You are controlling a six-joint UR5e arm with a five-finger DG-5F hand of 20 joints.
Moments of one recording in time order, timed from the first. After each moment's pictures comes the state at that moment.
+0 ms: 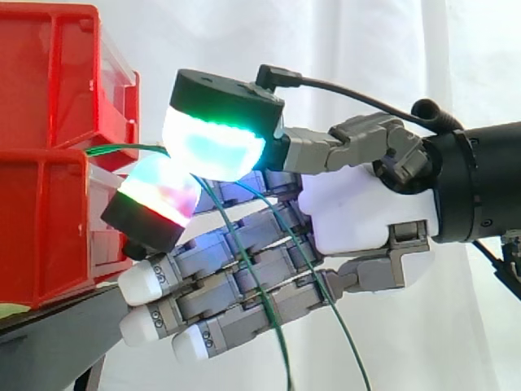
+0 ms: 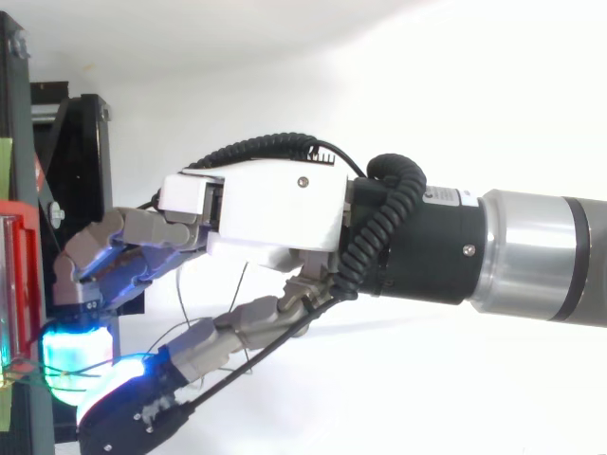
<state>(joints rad) 0.19 -2.45 -0.82 -3.14 -1.28 -0.01</state>
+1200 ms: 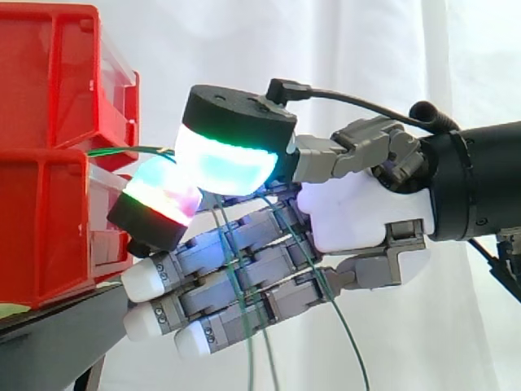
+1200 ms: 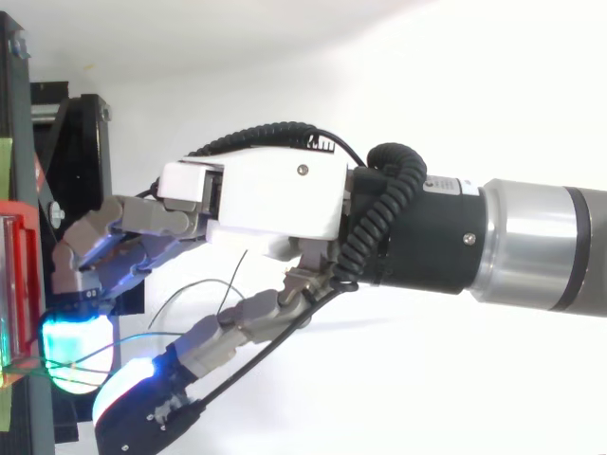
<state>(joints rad) 0.18 -2.45 -0.81 -3.14 -1.29 -0.02</state>
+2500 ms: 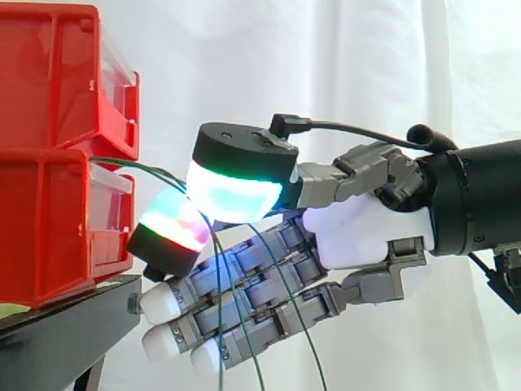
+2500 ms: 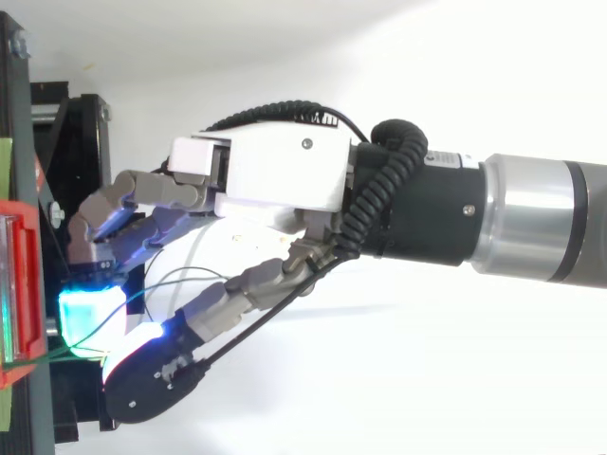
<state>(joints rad) 0.16 -2.45 -0.83 -3.14 -1.31 -0.03</state>
